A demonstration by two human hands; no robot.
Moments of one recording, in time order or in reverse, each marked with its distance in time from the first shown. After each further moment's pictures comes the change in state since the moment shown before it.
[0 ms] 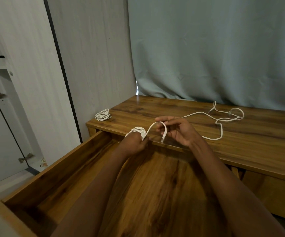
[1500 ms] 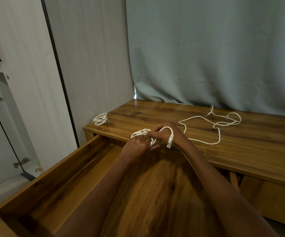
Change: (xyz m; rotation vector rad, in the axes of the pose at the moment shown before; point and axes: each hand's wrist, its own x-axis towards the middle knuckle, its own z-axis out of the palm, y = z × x) left_hand -0.005 0.016 0.014 0.354 0.441 0.460; right_hand 0.016 0.003 0.027 -1.105 0.320 -0.023
